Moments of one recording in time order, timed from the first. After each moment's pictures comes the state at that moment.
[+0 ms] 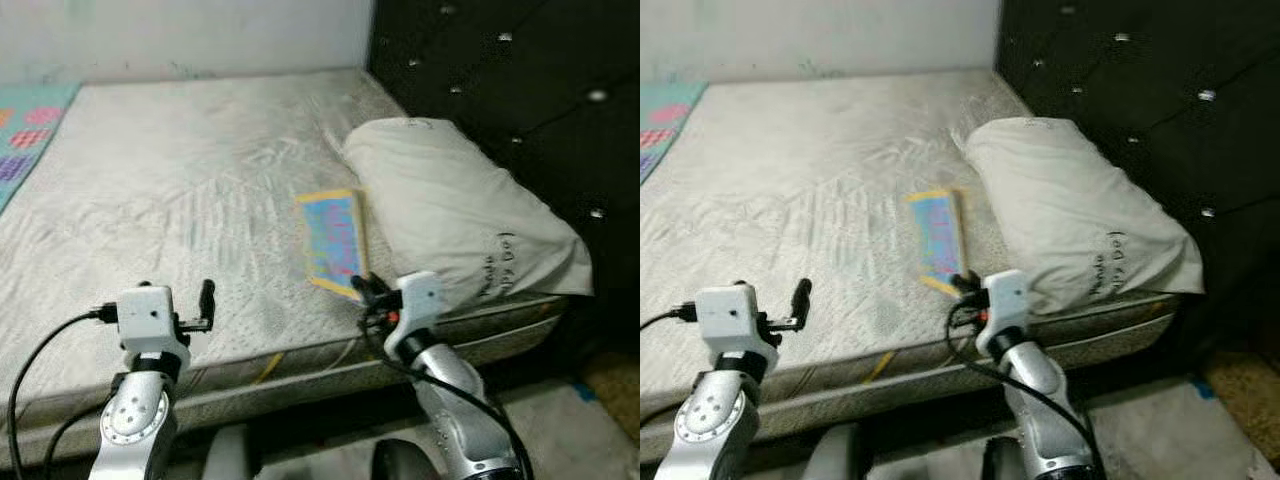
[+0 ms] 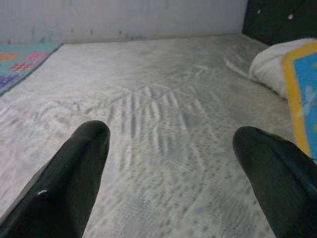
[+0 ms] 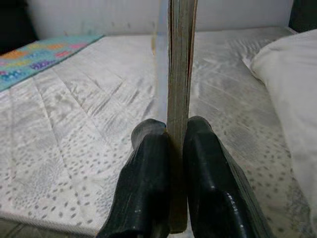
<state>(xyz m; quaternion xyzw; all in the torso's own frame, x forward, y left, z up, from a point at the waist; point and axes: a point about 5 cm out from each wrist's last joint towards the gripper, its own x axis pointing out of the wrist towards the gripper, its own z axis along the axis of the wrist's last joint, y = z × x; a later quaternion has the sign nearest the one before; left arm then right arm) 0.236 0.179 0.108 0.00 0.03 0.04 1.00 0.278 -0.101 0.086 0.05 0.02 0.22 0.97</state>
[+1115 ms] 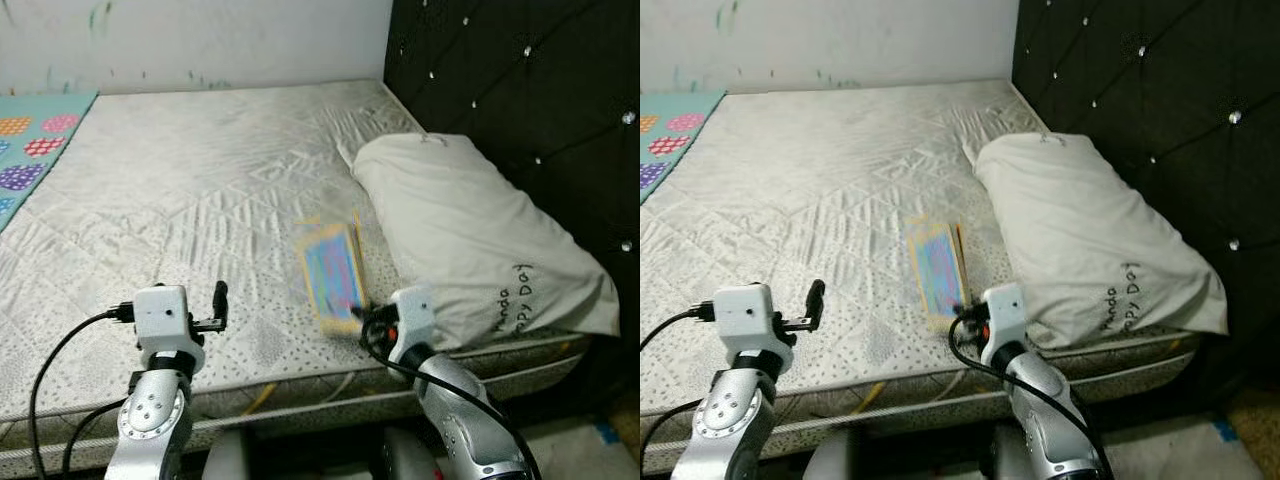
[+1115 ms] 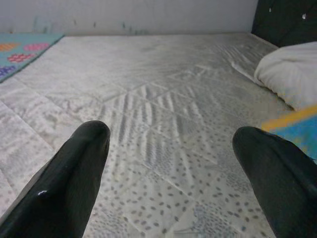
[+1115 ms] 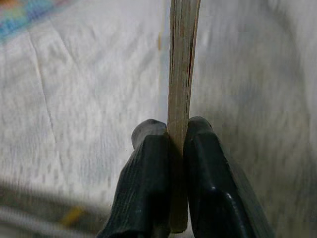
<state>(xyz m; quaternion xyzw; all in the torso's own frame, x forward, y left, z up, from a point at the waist) 0.238 0.171 0.103 -0.01 0.05 0.04 1.00 0.267 -0.100 0.052 0.06 0.19 0.23 0.95</state>
